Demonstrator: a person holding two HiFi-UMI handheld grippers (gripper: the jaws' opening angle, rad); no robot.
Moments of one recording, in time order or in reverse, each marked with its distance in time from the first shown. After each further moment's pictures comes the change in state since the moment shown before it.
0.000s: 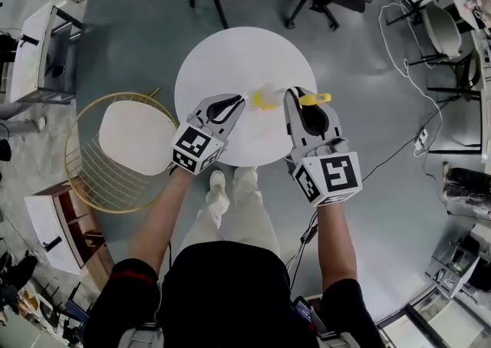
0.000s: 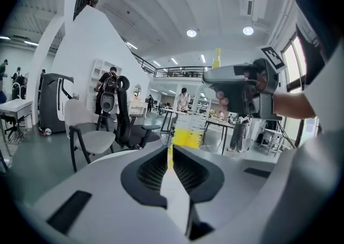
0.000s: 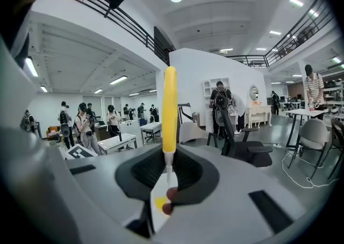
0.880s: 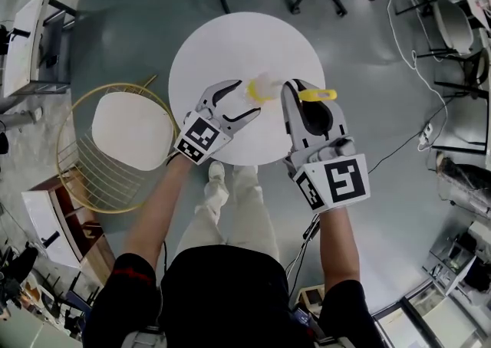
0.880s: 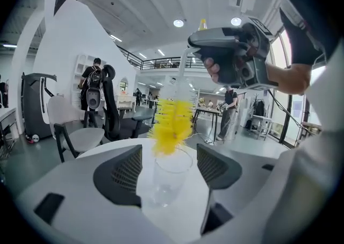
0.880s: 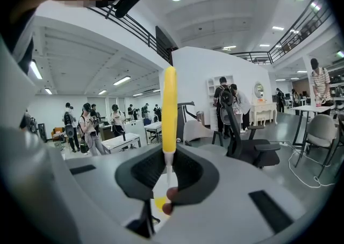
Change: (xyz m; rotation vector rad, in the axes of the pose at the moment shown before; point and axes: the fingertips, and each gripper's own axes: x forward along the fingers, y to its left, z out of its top) left arm 0.041 0.004 -0.060 0.118 0.088 -0.118; right arm 0.027 0.004 -0.014 0.004 0.003 0.052
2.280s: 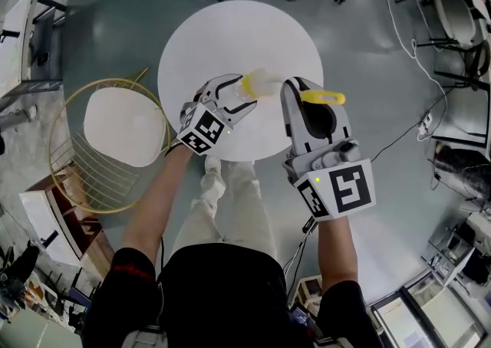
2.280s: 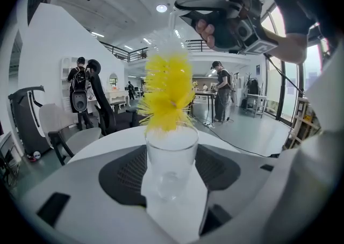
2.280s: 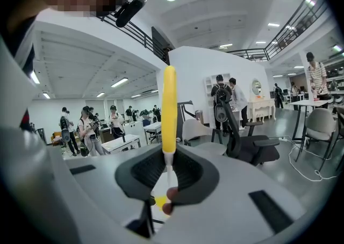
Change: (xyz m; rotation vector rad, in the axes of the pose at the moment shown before) left arm 0.035 -0.001 -0.049 0.148 0.145 -0.026; right arm -0.004 -0.009 -0.007 0.041 0.005 -0.008
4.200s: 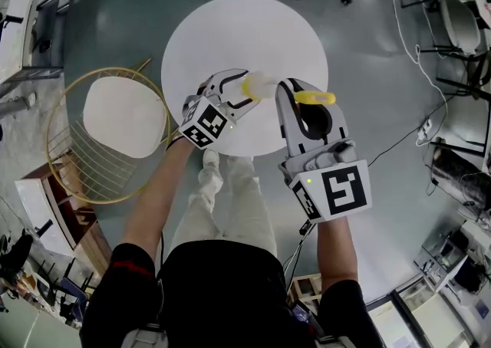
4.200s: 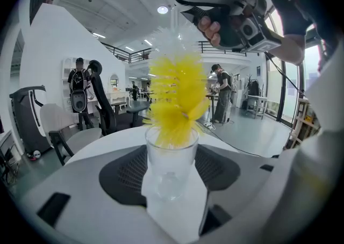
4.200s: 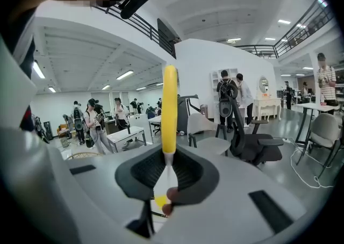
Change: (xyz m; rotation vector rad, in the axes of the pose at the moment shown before) left arm -0.002 -0.001 0.000 -0.010 -0.014 0.009; right arm 0.005 0.021 -0.008 -0.048 0.076 0.051
